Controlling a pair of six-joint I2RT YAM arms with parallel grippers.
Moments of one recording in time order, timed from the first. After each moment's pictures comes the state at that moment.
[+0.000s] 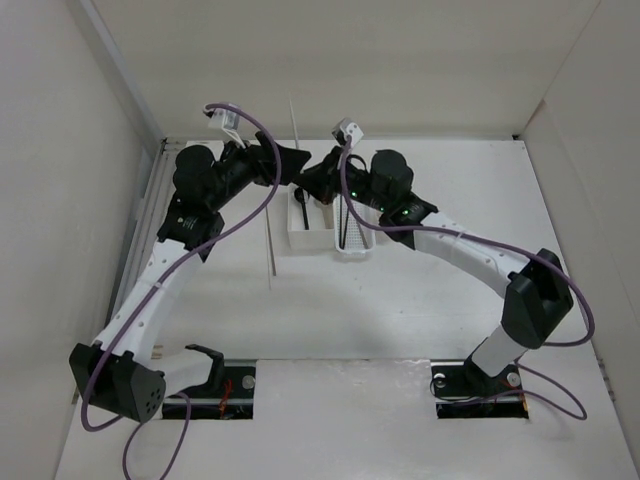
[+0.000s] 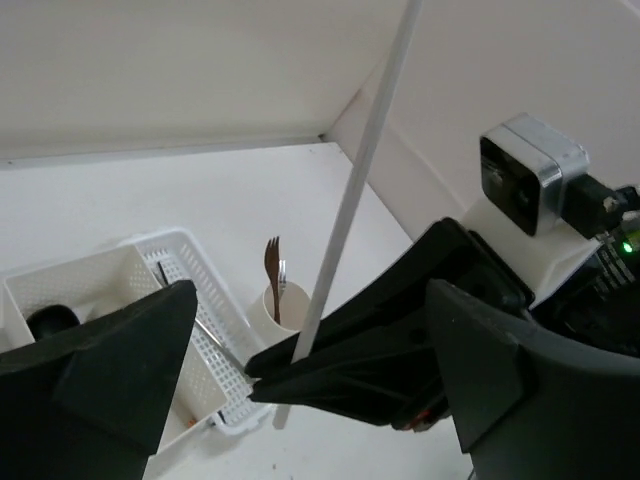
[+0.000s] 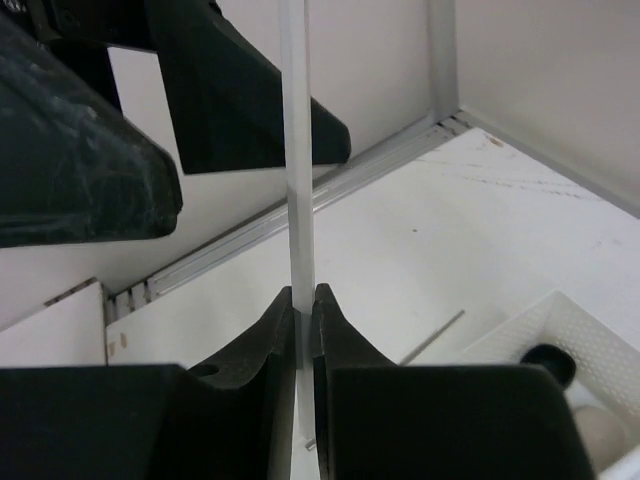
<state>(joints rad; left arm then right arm) -0.32 1.16 1.15 0.07 0.41 -0.58 0.72 1.63 1.33 0.39 -0.39 0.26</state>
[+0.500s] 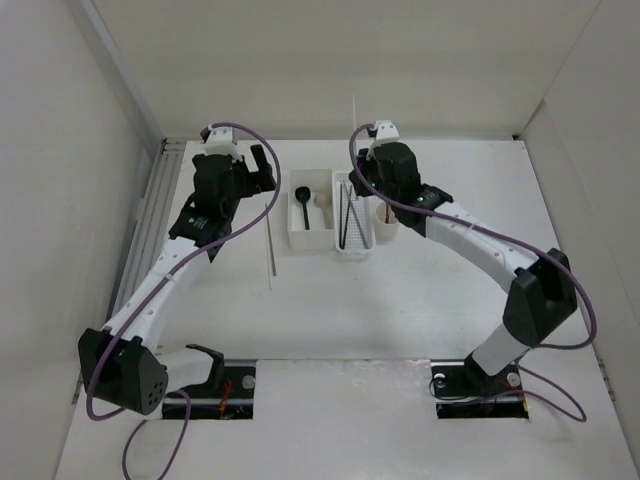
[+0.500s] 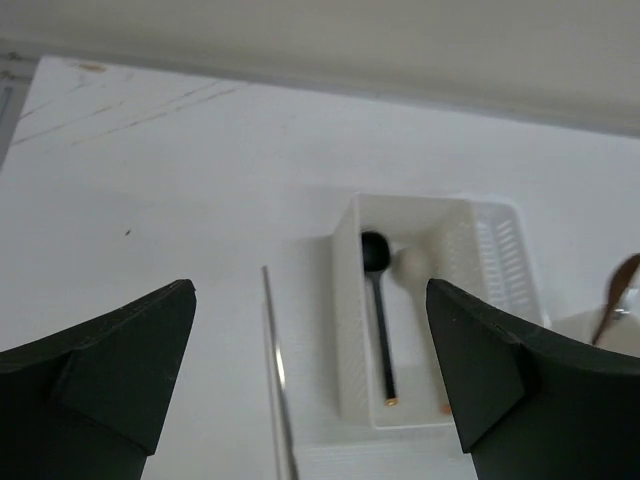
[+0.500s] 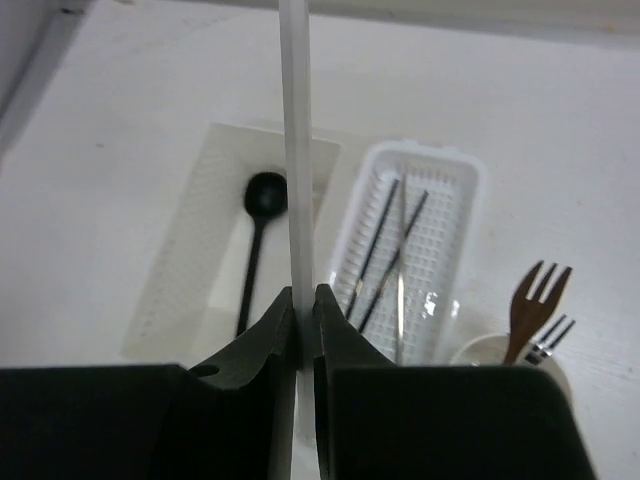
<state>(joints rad) -0.33 1.19 1.07 -0.10 -0.18 -0.31 0.63 1.58 1.32 -0.04 0.15 0.29</state>
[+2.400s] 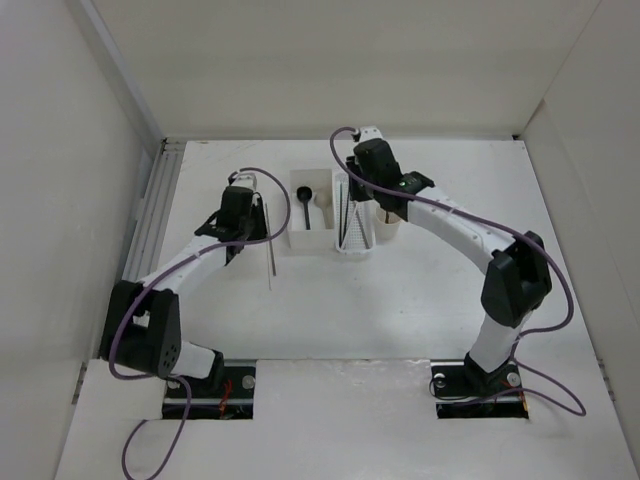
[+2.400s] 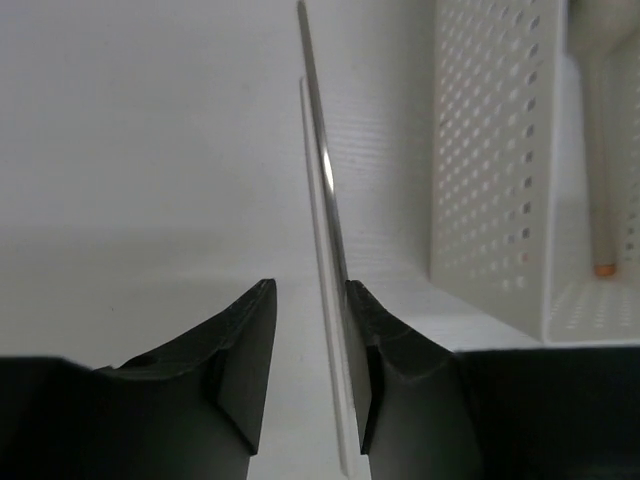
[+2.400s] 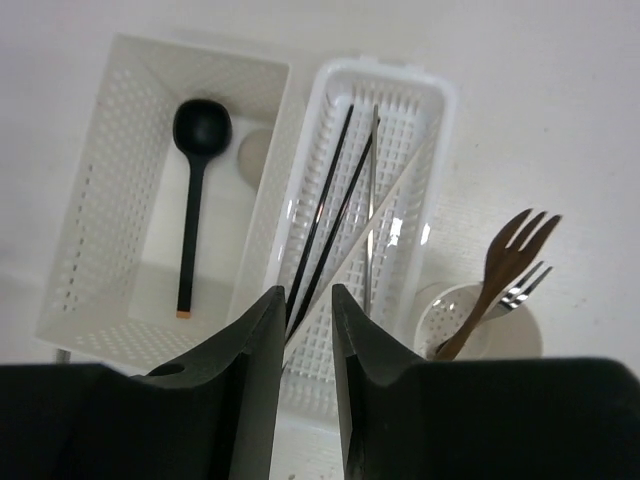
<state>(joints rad) -0.29 1.38 0.84 -0.17 -0.13 -0.31 0.62 1.79 1.54 -0.40 0.26 0.29</state>
